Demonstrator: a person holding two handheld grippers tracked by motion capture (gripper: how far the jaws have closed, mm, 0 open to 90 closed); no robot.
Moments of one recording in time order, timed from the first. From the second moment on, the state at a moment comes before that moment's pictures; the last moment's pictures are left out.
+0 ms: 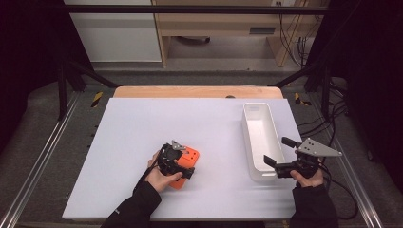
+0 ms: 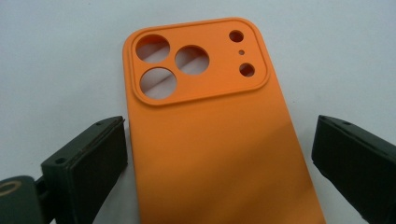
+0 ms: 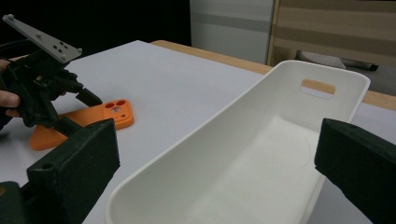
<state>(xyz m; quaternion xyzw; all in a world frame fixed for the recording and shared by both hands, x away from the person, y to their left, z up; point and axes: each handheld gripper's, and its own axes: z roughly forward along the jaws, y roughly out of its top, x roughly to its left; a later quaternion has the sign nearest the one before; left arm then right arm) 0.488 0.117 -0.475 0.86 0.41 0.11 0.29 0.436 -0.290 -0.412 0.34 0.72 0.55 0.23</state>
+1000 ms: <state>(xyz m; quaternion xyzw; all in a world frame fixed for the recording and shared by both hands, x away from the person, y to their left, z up) 0.484 0.110 -0.473 0.85 0.43 0.14 0.26 0.436 -0.290 -0.412 0.34 0.72 0.55 0.23</state>
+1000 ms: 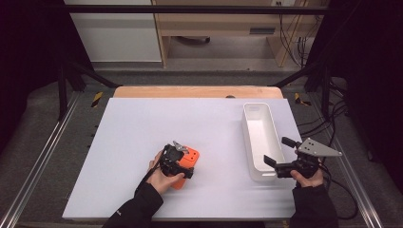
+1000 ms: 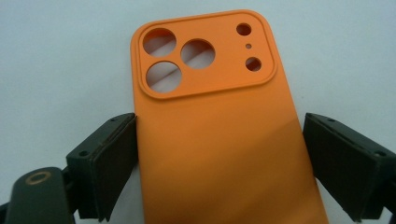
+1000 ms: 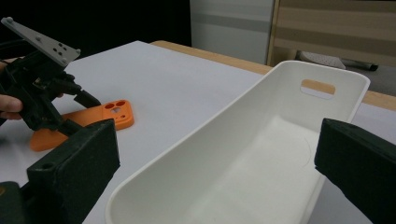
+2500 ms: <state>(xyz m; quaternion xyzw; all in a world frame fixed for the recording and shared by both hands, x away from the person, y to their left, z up) 0.477 0.117 -0.443 0.85 0.42 0.15 0.30 0.436 -0.291 -0.411 0.34 0.72 0.56 0.23</state>
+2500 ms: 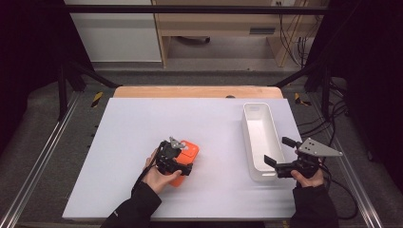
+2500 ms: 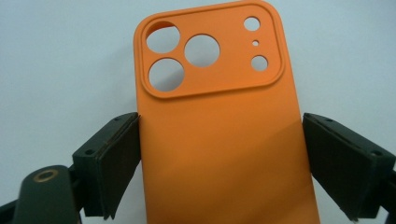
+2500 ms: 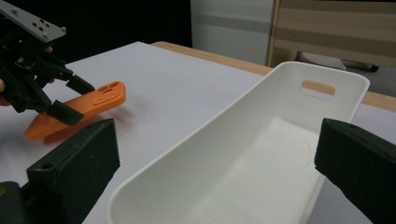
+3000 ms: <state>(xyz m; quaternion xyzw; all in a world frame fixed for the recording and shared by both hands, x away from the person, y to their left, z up) 0.471 0.125 -0.424 0.85 0.39 0.14 0.33 0.436 -0.291 -0.411 0.34 0.72 0.56 0.23</state>
